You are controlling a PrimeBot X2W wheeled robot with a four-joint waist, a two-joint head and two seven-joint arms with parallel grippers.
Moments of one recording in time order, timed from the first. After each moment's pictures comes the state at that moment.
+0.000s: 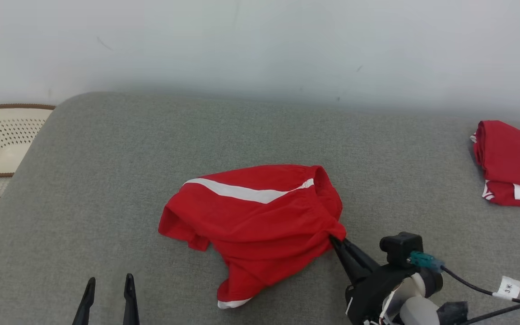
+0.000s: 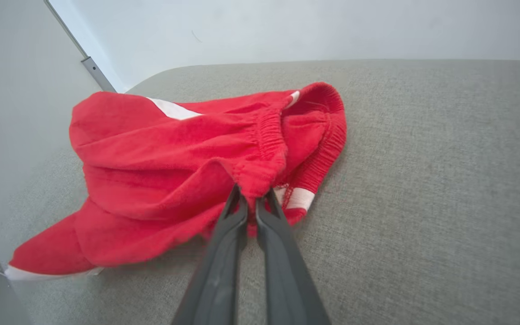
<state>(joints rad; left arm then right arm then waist) 0.04 0.09 -0.07 -0.03 -0.15 0.13 -0.26 -0.43 -0.24 0.78 0.61 0.63 0.13 -0.20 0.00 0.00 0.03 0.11</state>
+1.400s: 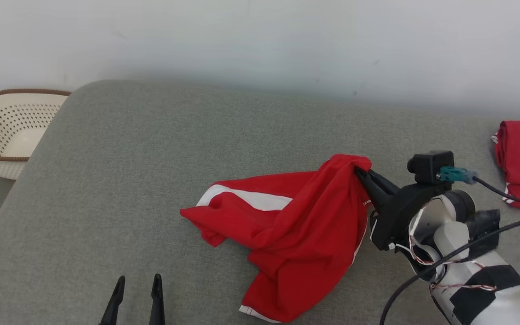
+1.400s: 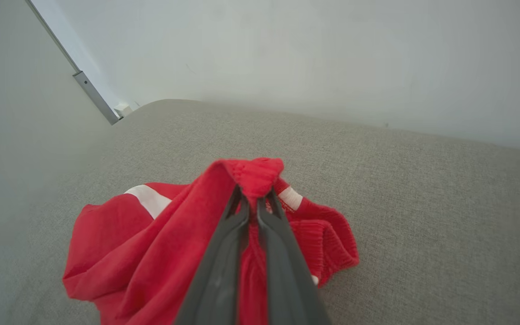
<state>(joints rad) 0.02 0.05 -0.11 0.02 -0.16 0.10 -0.26 -0.59 -0.34 0.62 0.44 0.64 0.13 0.10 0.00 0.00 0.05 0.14</state>
